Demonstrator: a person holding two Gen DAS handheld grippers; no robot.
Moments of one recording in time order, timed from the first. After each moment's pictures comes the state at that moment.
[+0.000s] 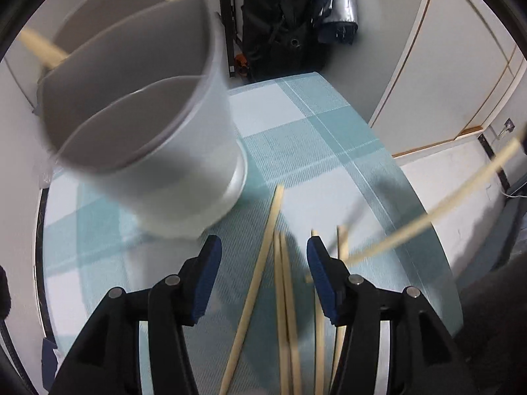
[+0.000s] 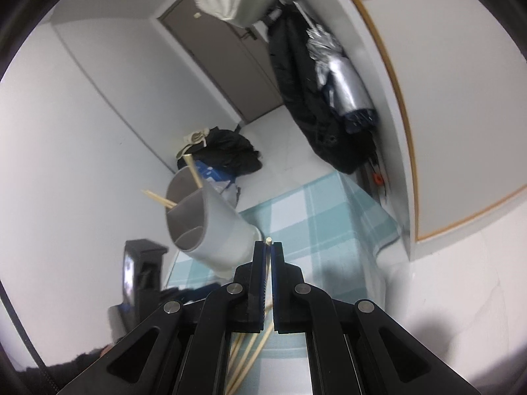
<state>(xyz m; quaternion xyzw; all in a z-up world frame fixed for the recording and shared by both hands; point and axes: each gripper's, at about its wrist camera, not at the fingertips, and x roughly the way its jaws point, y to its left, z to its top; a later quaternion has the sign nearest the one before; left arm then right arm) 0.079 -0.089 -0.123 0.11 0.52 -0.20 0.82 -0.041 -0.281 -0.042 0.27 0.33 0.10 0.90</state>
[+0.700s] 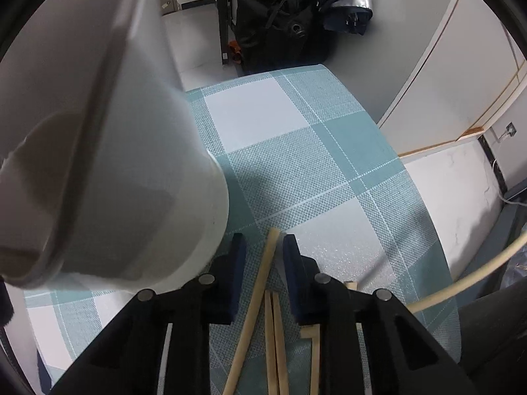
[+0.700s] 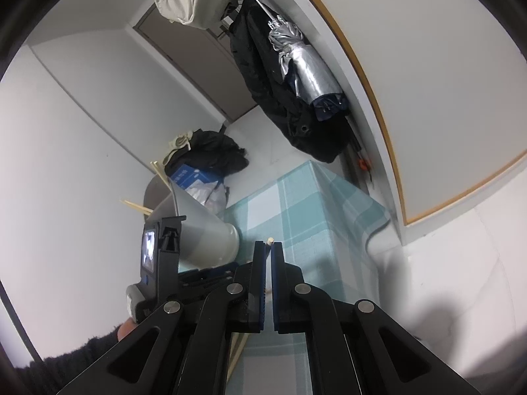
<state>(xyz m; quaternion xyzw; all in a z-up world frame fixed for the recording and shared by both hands) 0.106 -0.100 -0.137 0.11 0.54 -0.21 0.81 -0.038 -0.301 -0.061 0.30 0.35 0.08 0.89</state>
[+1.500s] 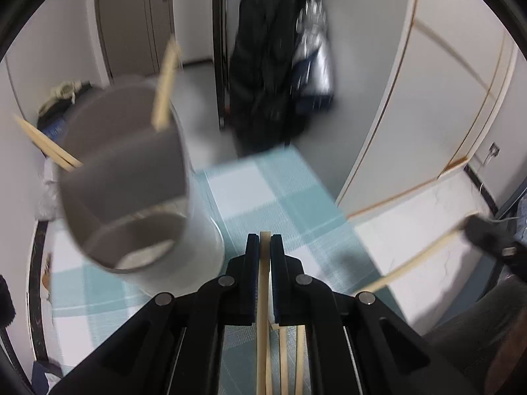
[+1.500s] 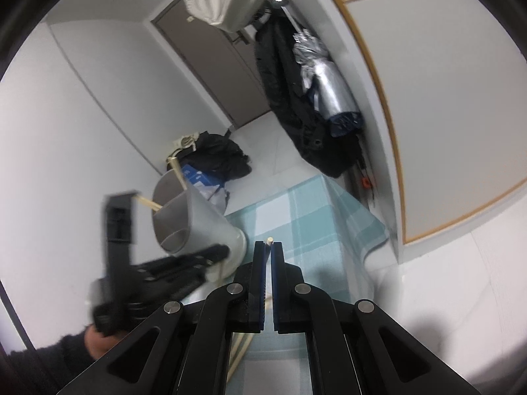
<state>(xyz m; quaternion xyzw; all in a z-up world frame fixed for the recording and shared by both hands) 0.033 -0.065 -0.035 0.07 0.41 -0.24 0.88 -0.046 -0.274 -0.038 0.23 0.32 0.08 0.92</state>
